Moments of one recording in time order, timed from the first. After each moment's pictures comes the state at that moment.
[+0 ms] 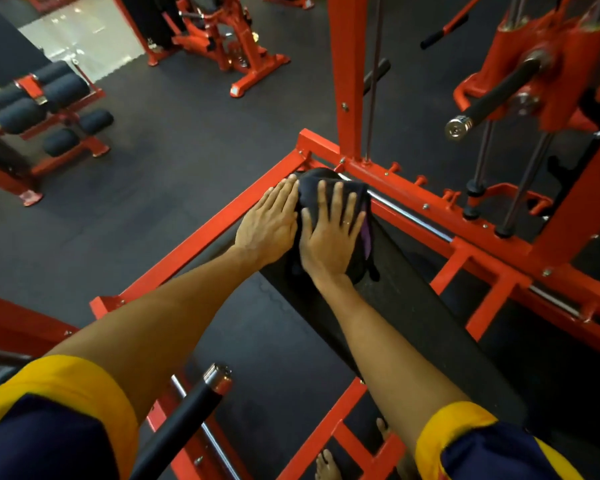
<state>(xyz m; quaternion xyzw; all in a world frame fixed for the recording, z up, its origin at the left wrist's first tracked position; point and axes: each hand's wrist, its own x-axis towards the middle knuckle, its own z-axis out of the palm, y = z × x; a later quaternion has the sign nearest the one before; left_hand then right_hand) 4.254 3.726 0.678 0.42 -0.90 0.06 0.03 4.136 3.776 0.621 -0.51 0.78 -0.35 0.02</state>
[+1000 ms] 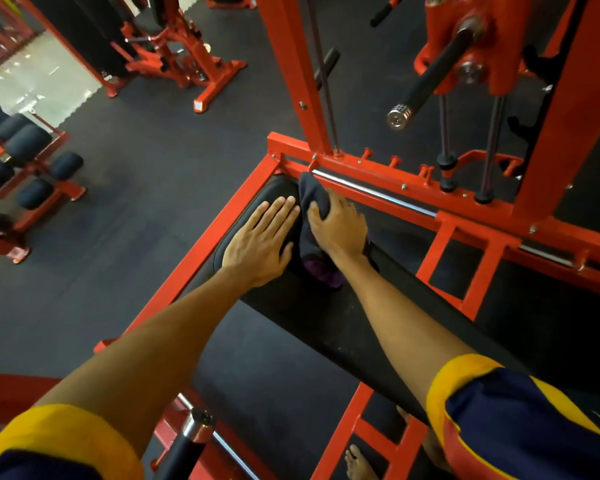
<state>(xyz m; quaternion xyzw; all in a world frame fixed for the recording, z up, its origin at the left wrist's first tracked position) 4.222 3.725 0.670 0.28 -0.94 0.16 -0.05 4.046 3.766 0.621 -0.43 0.80 -0.38 0.15</state>
